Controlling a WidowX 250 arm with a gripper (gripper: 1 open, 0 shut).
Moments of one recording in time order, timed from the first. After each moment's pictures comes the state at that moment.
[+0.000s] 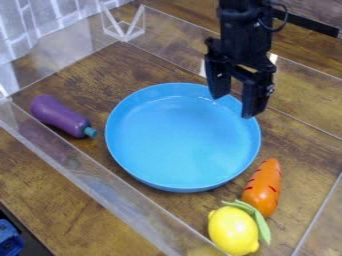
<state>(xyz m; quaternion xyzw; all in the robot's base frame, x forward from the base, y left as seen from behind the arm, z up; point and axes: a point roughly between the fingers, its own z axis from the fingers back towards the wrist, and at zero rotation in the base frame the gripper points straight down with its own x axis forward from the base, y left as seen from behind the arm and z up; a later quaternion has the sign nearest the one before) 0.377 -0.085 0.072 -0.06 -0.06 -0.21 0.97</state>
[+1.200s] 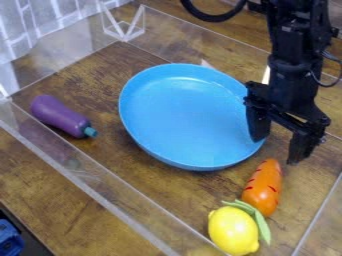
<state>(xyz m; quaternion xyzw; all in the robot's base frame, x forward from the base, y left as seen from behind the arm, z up) 0.367 -0.153 0.041 -0.06 -0.05 -0.19 0.98</state>
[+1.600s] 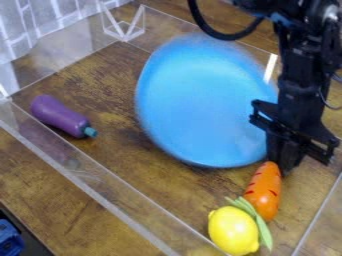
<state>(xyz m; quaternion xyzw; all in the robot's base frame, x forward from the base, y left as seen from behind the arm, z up) 0.362 -0.166 0.024 -0.06 -0.03 -0.18 0.98</state>
